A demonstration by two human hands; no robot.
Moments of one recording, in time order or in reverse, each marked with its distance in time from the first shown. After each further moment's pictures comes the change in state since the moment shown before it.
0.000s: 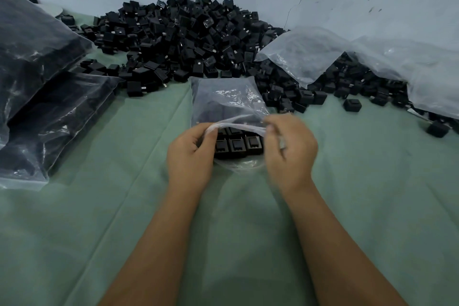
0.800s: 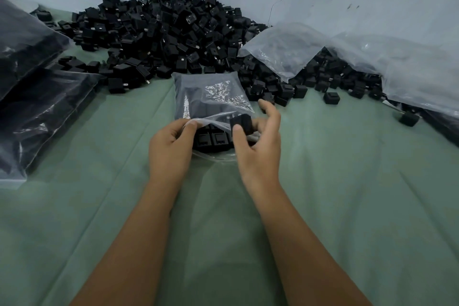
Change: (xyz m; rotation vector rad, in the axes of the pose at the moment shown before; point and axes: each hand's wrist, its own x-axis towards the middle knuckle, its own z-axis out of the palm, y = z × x) left_hand -0.001 0.007 -0.002 -0.083 -0.023 -0.172; right_hand -0.016 -0.027 0.005 0.274 -0.084 0.550
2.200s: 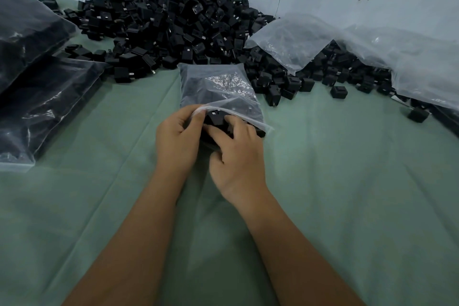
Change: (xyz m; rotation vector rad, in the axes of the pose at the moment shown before) left_hand -0.003 0.005 -0.001 0.001 -0.027 0.128; right_hand -0.031 -0.018 0.016 -0.634 -0.315 -0.201
